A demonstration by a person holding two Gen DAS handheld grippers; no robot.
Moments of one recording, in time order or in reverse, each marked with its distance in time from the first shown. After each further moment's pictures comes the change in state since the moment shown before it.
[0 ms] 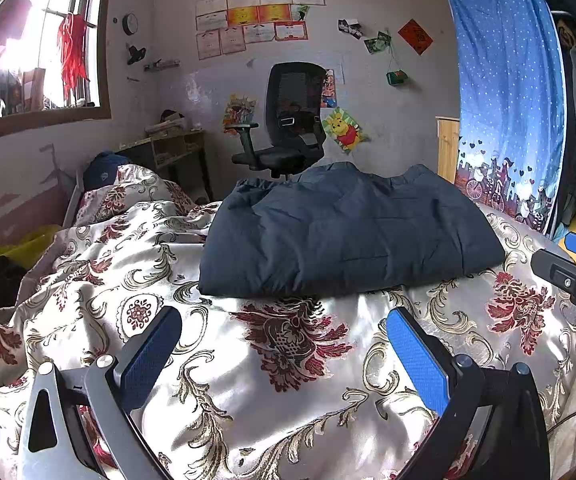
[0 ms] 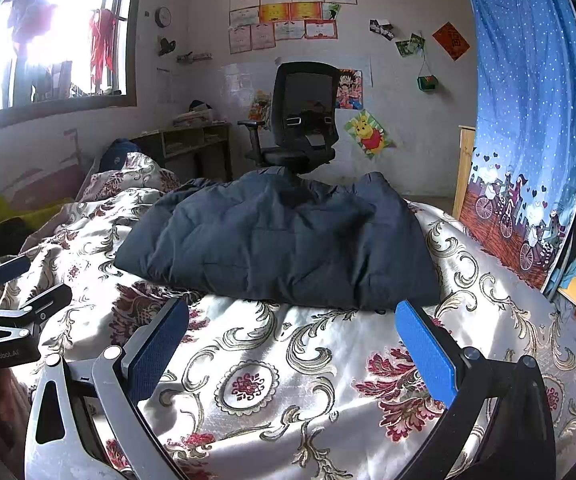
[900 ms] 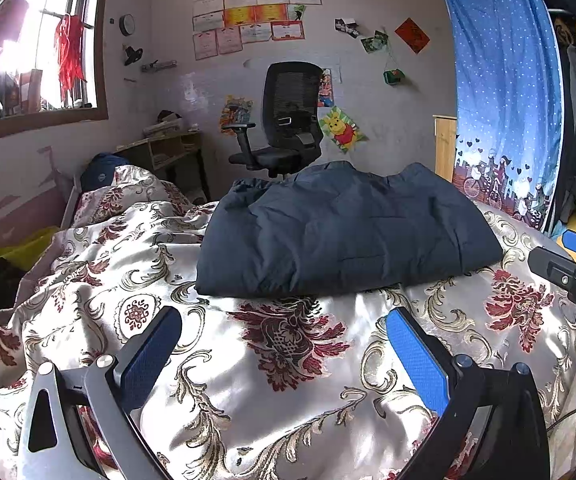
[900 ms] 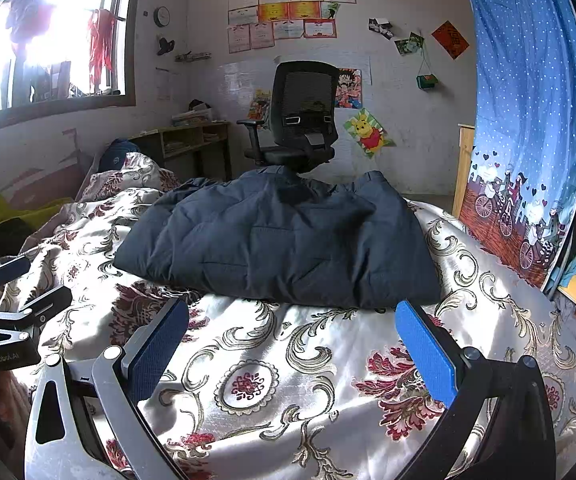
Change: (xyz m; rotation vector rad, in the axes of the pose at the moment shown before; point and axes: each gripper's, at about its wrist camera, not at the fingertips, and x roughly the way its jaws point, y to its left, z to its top) left arm -0.001 -0.001 0.000 0.006 -0.003 -0.009; right arm 0.000 -0.001 0.001 0.001 0.002 0.000
